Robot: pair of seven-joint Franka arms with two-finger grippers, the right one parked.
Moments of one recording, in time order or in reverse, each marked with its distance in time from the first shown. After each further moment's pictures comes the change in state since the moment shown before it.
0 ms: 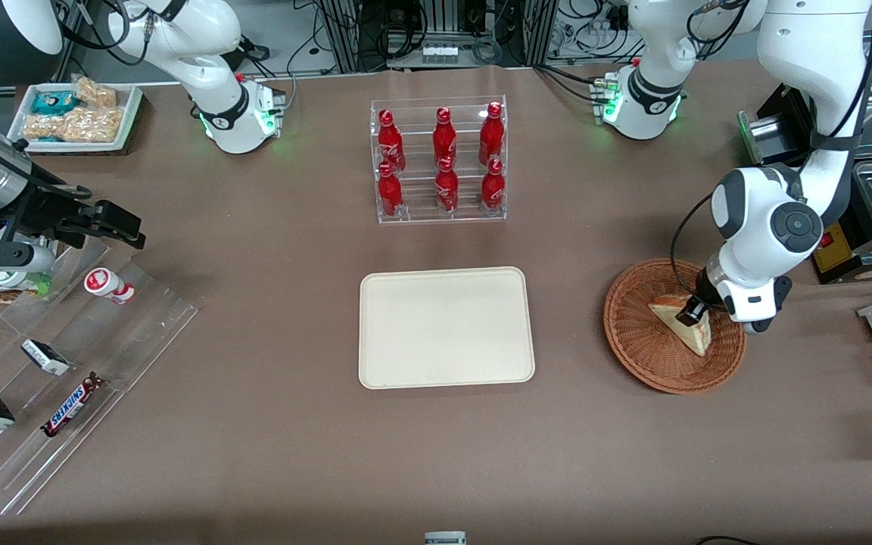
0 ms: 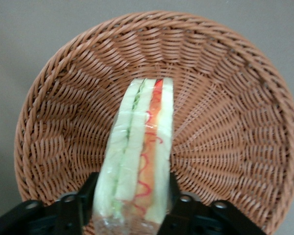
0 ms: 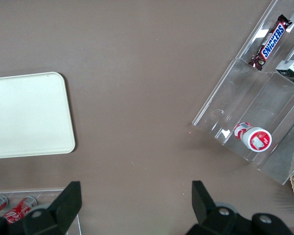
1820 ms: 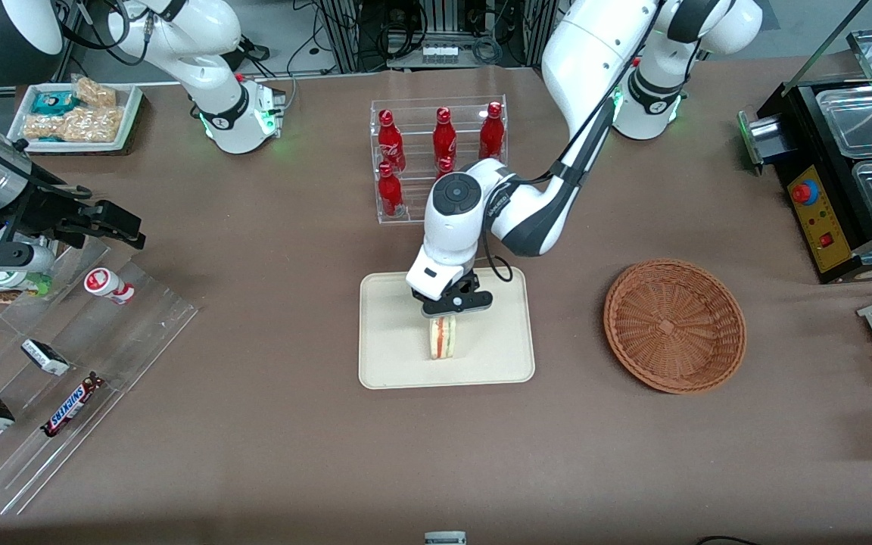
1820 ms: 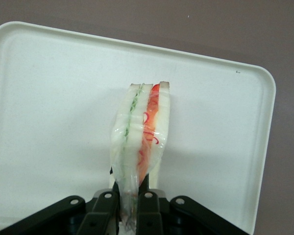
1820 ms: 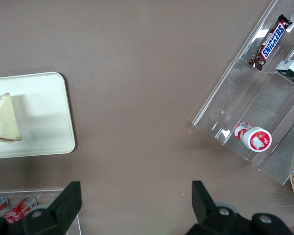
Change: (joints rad) arm -0.709 0.416 -0.023 0.663 0.042 -0.117 -0.060
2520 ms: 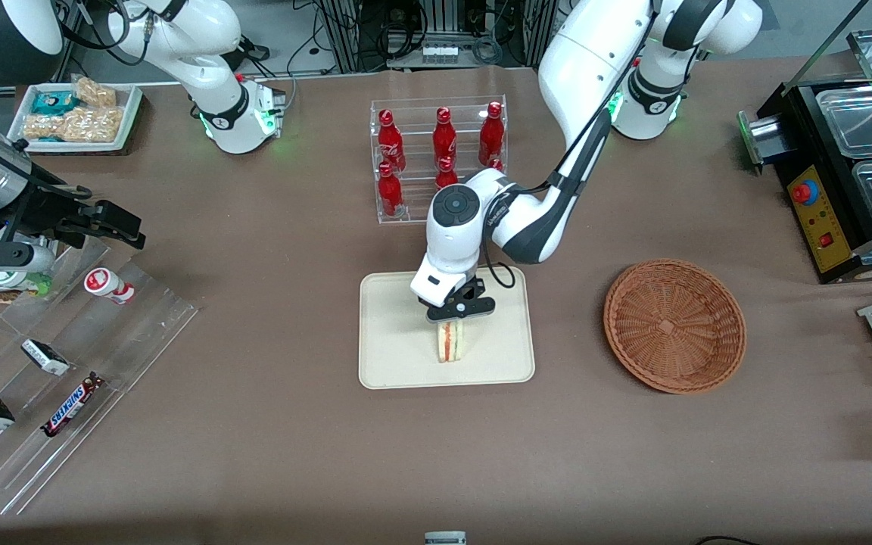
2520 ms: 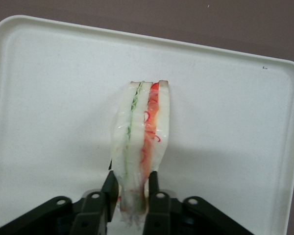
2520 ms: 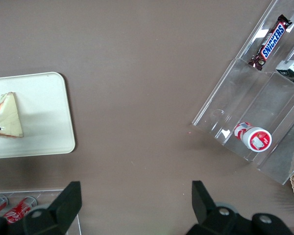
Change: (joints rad) arm 0.000 0.031 0.008 0.001 0.012 0.000 -0.001
